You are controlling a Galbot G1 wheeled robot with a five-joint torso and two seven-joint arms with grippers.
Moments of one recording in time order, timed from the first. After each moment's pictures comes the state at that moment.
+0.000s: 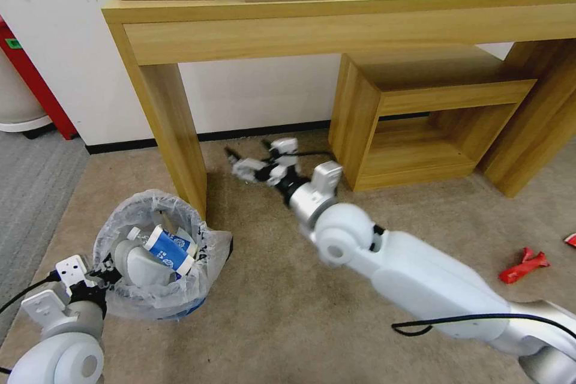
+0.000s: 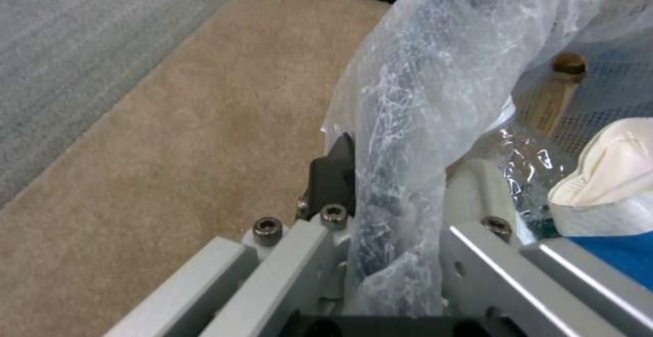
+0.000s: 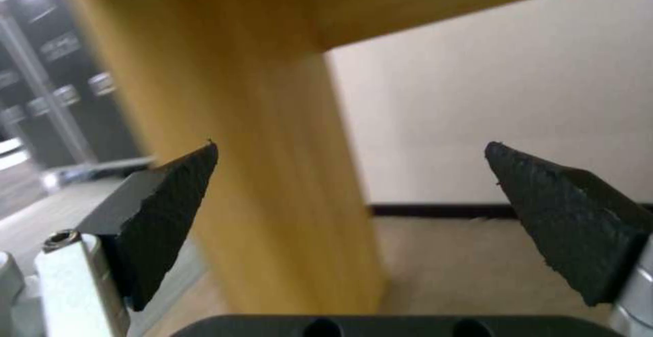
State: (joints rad) left arm 1.59 -1.38 -0.89 -2.24 -0.61 0.52 -0.37; right arm -0.44 1.00 -0.38 1.89 1.03 -0.02 0.39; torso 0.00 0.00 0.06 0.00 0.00
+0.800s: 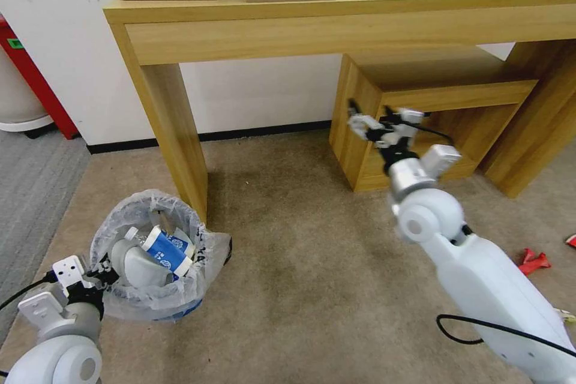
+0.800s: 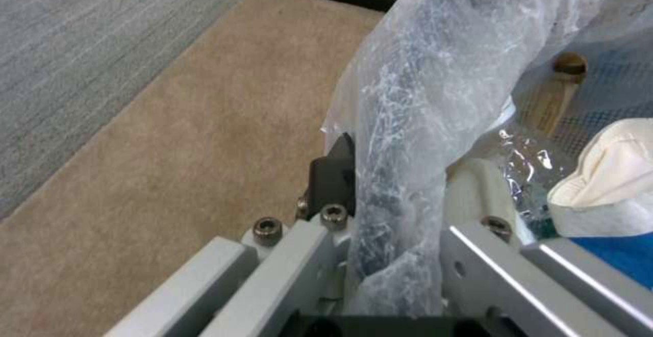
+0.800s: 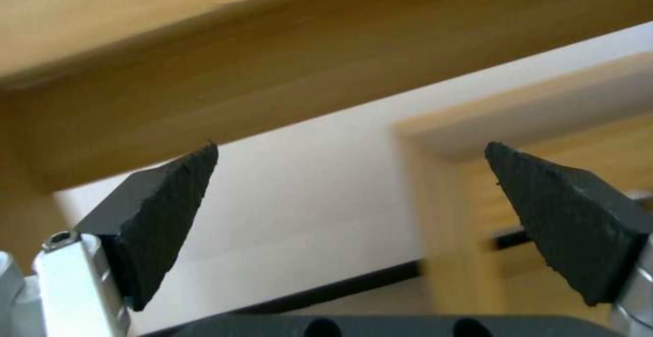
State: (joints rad) left arm 1.58 -1.37 -0.89 -2.23 -0.60 0.52 -0.36; right arm -0.82 0.97 0.21 1.93 0.84 0.00 0.39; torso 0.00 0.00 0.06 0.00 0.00
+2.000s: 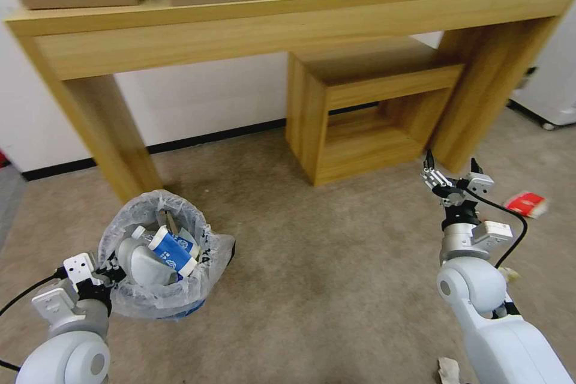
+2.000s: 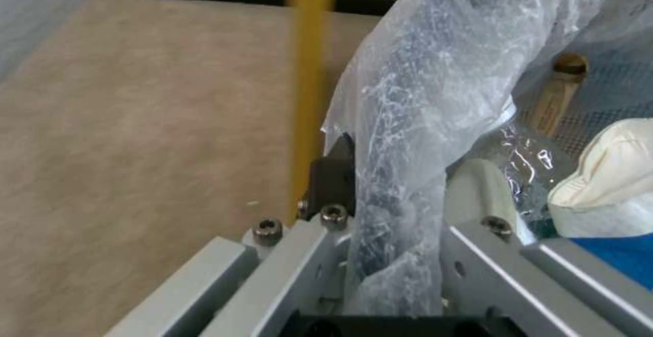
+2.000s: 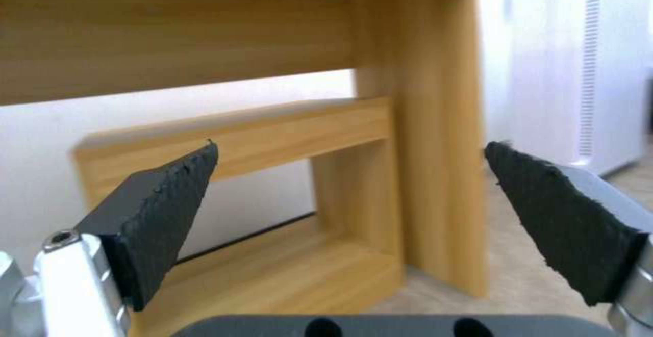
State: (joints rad) left arm 1.58 -1.37 -0.85 -2.21 -0.55 0.50 -0.34; right arm -1.20 1.12 0.50 1.91 0.47 0.13 0.35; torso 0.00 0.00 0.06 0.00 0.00
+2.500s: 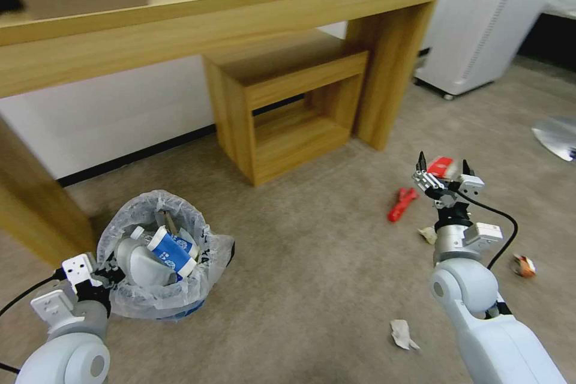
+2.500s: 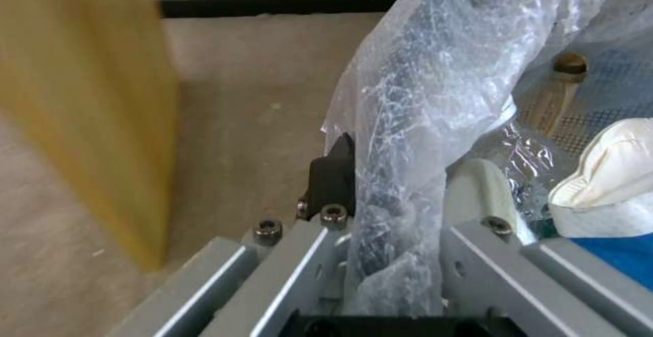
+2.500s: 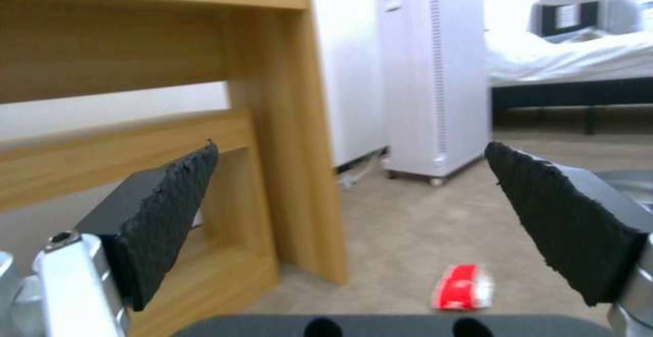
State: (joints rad) left arm 1.58 -1.37 -0.86 -2.21 -0.55 0.49 -0.34; right arm -1.18 1.13 0.47 1.90 0.46 0.14 0.35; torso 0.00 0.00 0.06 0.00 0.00
